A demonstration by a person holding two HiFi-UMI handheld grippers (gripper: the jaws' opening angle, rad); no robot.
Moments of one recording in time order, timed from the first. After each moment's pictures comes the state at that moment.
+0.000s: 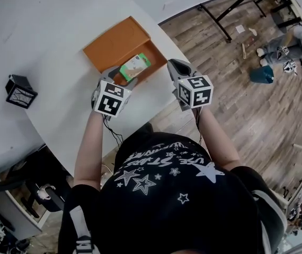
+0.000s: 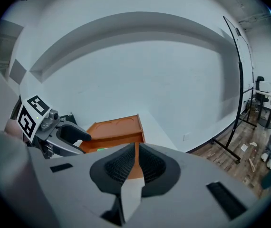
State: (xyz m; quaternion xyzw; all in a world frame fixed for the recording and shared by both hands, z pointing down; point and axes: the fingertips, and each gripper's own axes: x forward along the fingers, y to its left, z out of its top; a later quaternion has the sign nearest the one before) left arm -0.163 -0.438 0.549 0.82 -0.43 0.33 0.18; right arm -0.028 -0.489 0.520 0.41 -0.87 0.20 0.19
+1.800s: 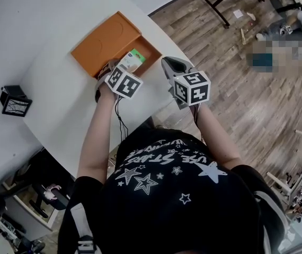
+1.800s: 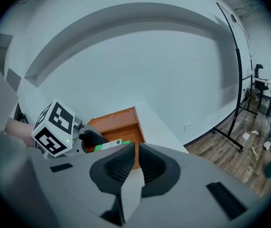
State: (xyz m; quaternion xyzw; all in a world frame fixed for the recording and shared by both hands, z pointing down) left arm -0.138 -0.483 0.632 0.75 -0.38 0.51 0.17; right arm -0.018 -0.505 0.552 0.40 -0.86 0.25 0.20
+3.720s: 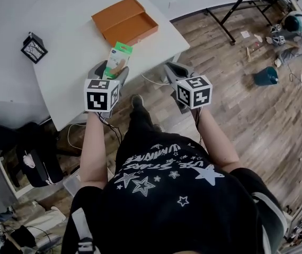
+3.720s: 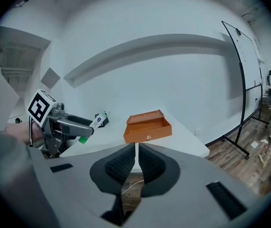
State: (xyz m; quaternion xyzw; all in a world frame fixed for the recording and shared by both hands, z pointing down) left arm -0.089 -0.183 0.463 0.75 -0.59 0.23 0.19; right arm 0.071 -0.220 0.486 0.33 -0.91 0.19 0.15
